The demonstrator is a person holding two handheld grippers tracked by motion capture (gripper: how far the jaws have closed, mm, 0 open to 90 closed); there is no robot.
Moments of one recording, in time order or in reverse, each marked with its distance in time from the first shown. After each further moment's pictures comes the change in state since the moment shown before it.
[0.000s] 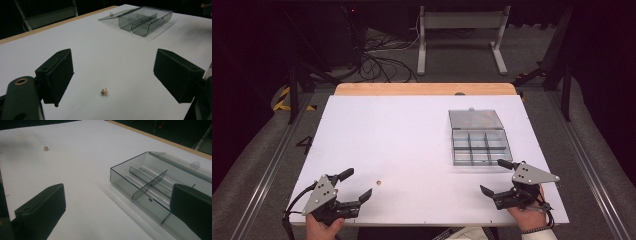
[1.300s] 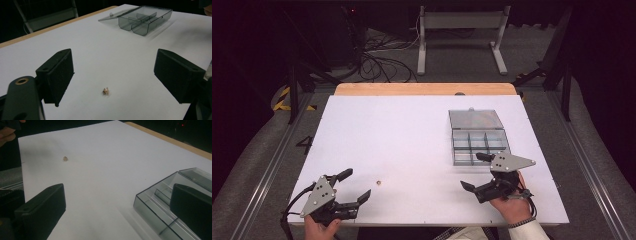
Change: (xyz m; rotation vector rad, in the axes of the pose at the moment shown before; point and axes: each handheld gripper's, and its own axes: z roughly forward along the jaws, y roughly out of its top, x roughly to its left) left arm 0.000 0.001 -0.004 -0.004 0.003 0.025; right arm 0.017 0.045 0.037 0.030 0.132 -0.015
